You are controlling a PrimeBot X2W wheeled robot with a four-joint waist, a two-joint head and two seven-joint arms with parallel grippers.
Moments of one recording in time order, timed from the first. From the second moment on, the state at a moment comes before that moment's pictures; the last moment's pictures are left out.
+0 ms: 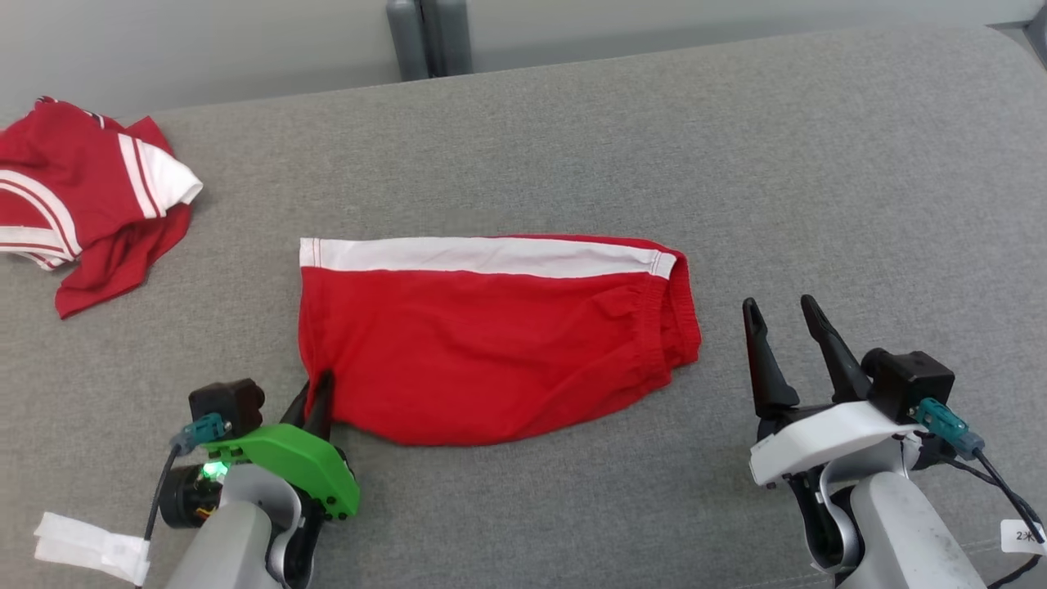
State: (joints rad) left arm -0.40 0.15 -0.30 0.76 -0.57 -0.11 -0.15; right arm -0.21 -0.05 0.09 0.30 0.29 0.13 -0.25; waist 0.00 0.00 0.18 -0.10
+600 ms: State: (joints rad) left arm -0.14 0.16 -0.29 0.39 -0.58 0.02 -0.15; right arm -0.18 -0.05 0.04 0.29 0.24 0.13 -0.18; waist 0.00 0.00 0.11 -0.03
